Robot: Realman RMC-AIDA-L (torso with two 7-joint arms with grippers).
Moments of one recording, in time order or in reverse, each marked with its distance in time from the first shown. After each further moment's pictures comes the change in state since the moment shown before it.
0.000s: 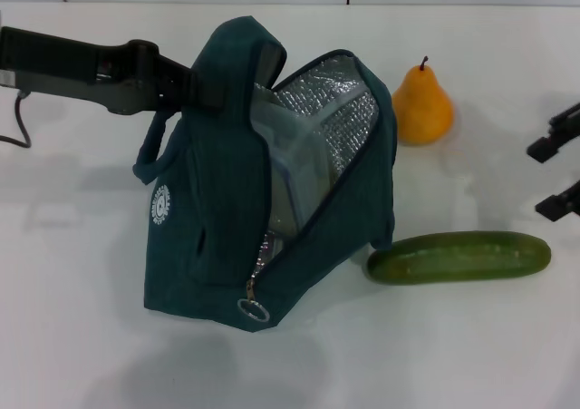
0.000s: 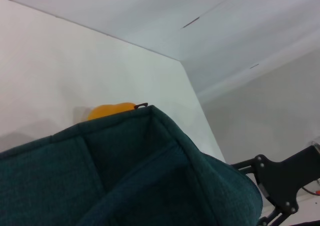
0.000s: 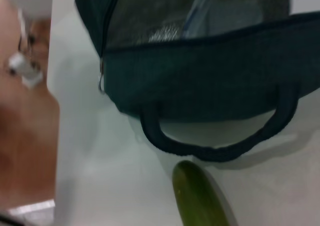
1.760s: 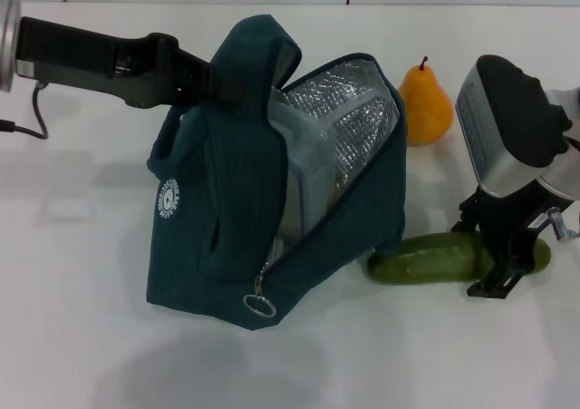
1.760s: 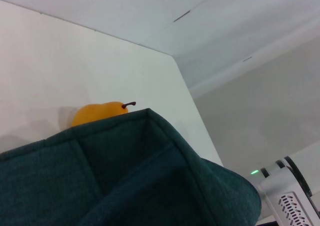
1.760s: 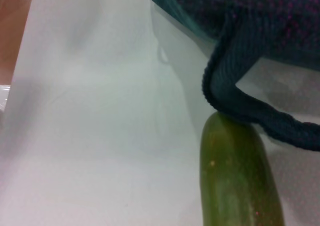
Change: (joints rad) left arm -0.032 -0.010 0.009 -0.004 0.003 -0.001 -0.003; right arm -0.020 0.205 -0.410 0.045 -0.197 0.352 -0.062
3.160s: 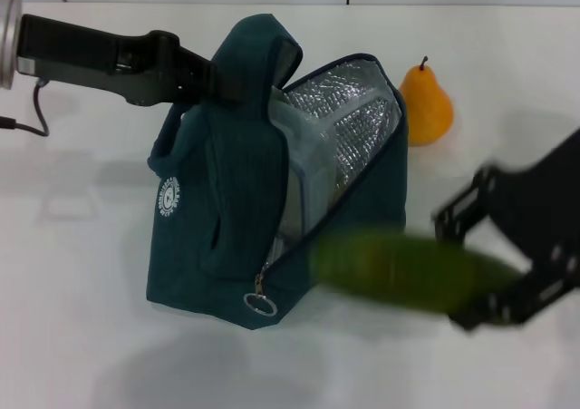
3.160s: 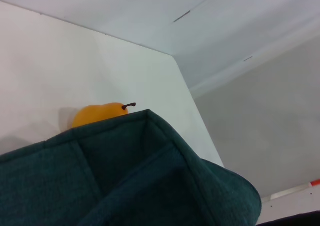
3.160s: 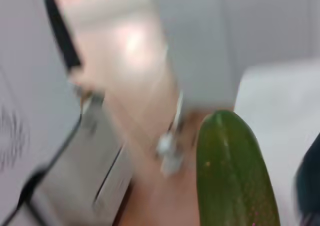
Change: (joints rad) left arm -0.007 0.002 0.001 -0.003 0.002 -0.002 -0.002; right arm -0.019 -0.041 0.459 -0.137 0.531 -0.599 -0.007
